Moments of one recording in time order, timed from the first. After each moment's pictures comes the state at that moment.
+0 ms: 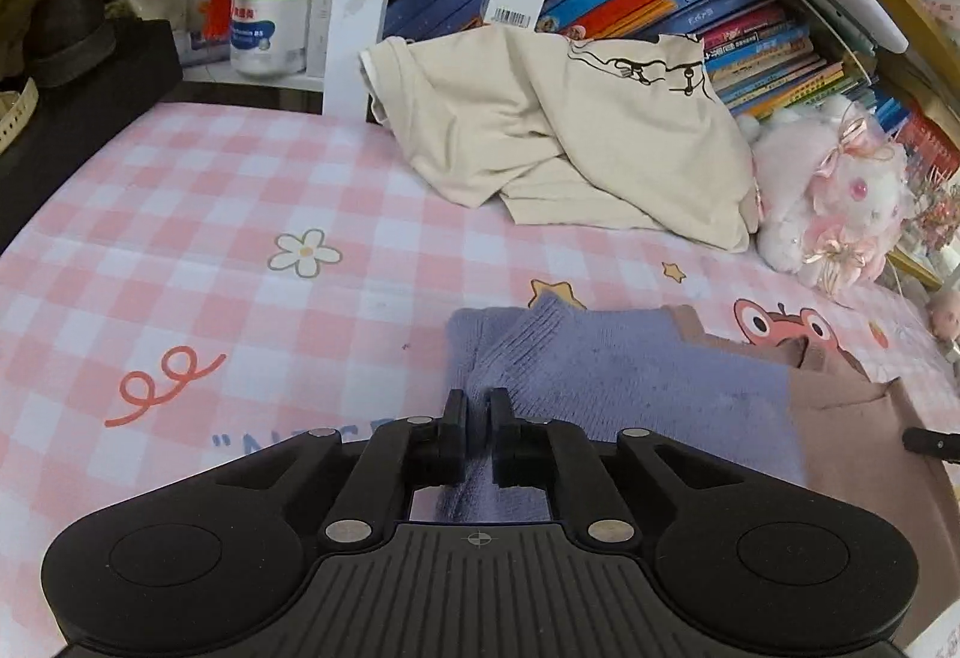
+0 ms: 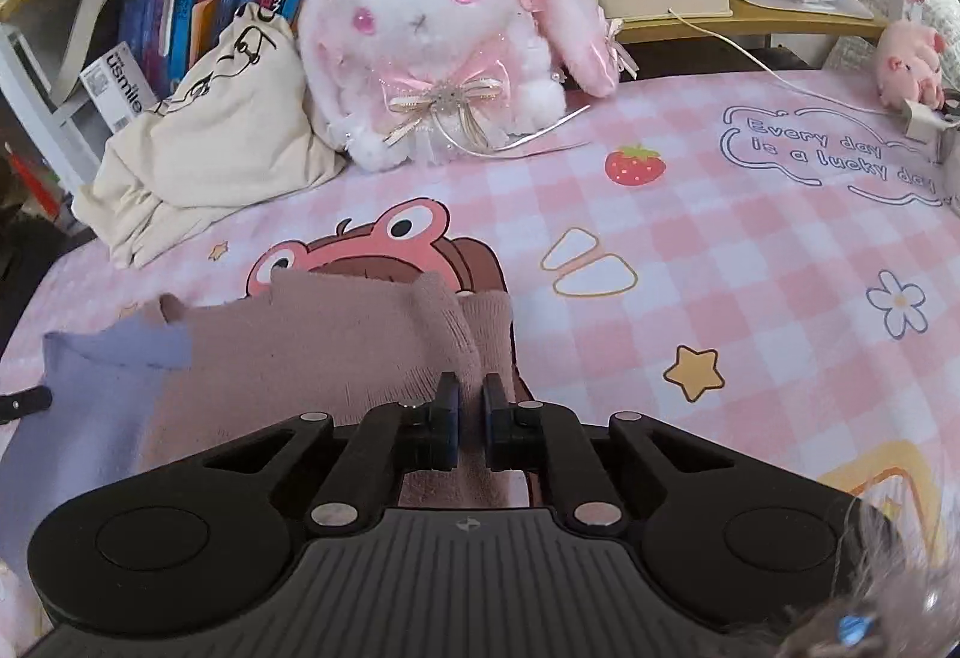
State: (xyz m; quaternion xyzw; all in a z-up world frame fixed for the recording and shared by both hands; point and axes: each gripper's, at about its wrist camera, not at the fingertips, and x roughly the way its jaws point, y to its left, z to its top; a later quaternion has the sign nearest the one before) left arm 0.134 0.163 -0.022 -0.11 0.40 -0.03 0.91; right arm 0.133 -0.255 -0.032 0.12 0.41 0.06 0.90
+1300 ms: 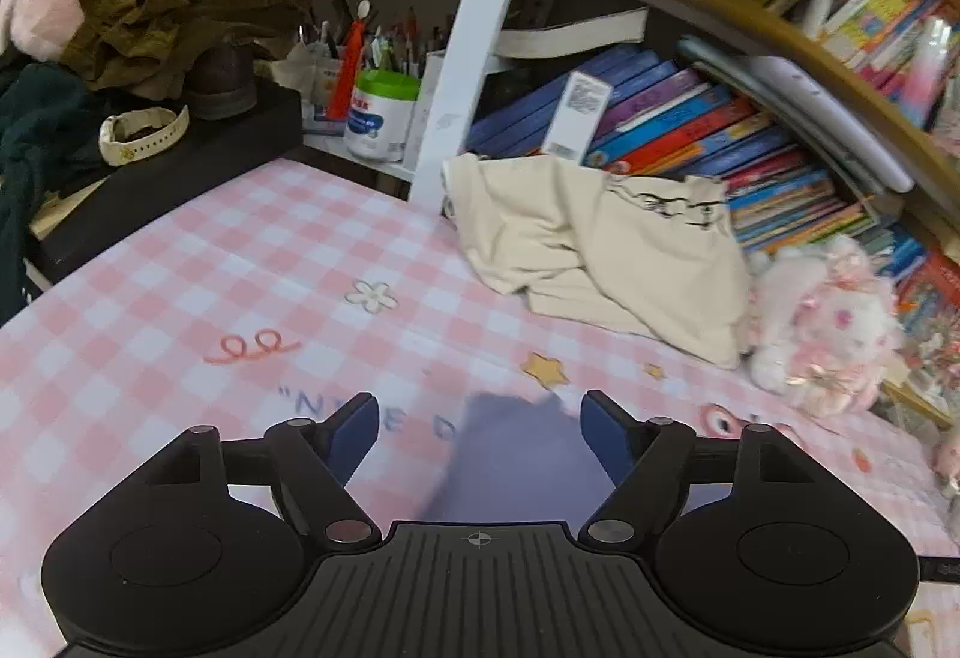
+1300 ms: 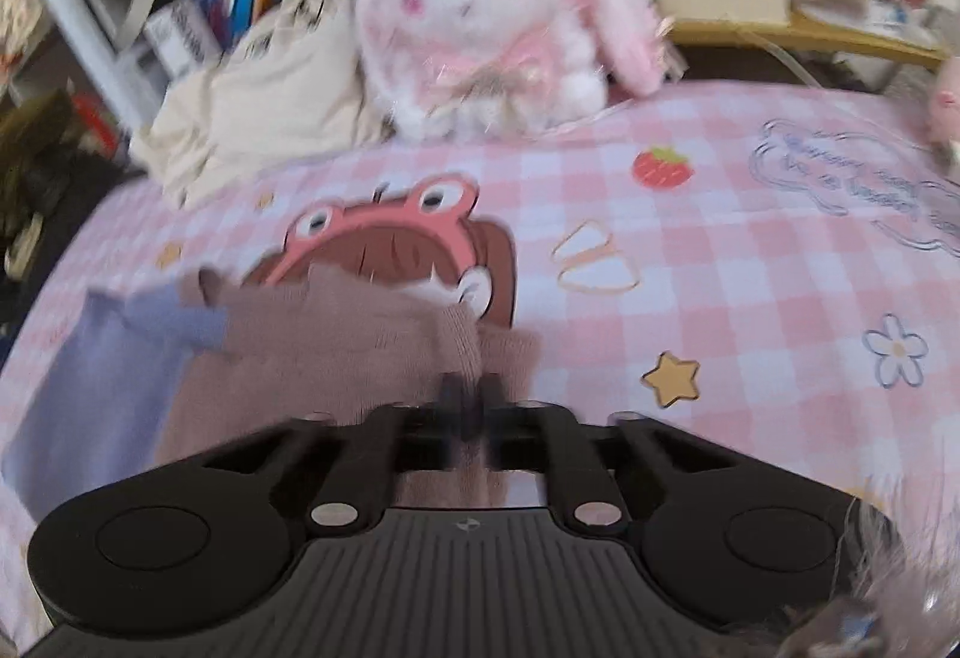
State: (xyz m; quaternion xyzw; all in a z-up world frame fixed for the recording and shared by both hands) left arm 0.051 0.127 0.026 -0.18 0.30 0.08 0.93; right arm 0.131 -0.280 -0.019 0.08 0.44 0.14 0.88
